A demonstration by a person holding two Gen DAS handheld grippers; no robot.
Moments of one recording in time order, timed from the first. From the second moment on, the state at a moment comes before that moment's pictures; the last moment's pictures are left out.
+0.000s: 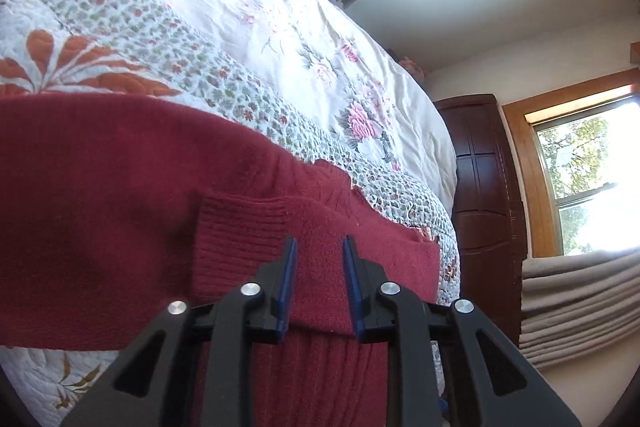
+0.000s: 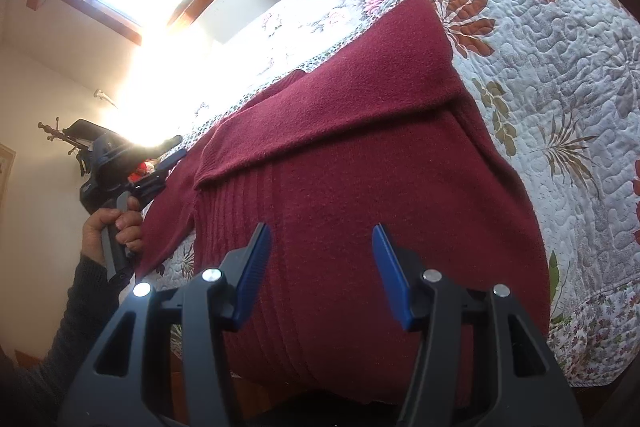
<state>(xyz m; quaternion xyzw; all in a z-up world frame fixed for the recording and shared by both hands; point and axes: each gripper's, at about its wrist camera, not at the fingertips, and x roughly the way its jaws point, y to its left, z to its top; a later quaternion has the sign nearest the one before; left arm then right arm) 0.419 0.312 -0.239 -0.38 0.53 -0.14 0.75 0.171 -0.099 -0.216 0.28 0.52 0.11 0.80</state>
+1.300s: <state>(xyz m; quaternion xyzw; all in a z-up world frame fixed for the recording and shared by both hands) 0.133 0.687 -0.294 -0.61 0.28 0.26 0.69 0.167 -0.022 -0.189 0.22 0.53 0.18 0.80</state>
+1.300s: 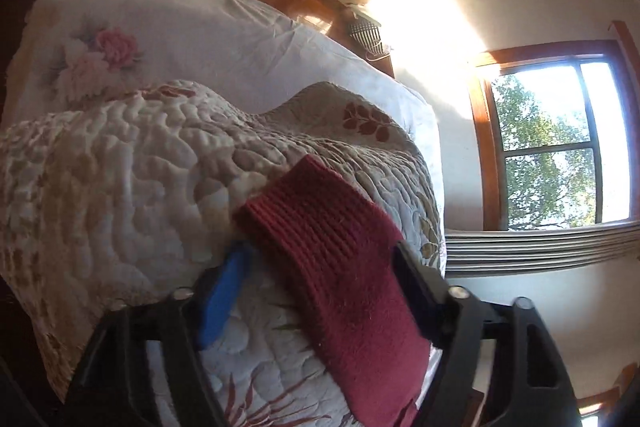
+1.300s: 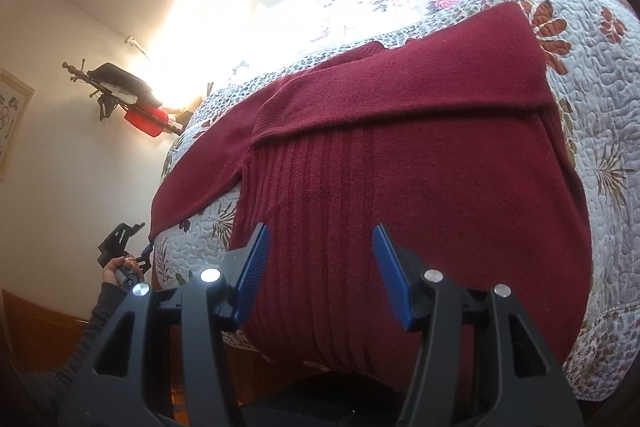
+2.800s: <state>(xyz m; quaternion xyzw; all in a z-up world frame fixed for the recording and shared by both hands) 0.389 0.148 -0.176 -0.10 0.49 -0.18 0.85 0.103 -0.161 -0.205 0.33 0.48 0.07 0.81</state>
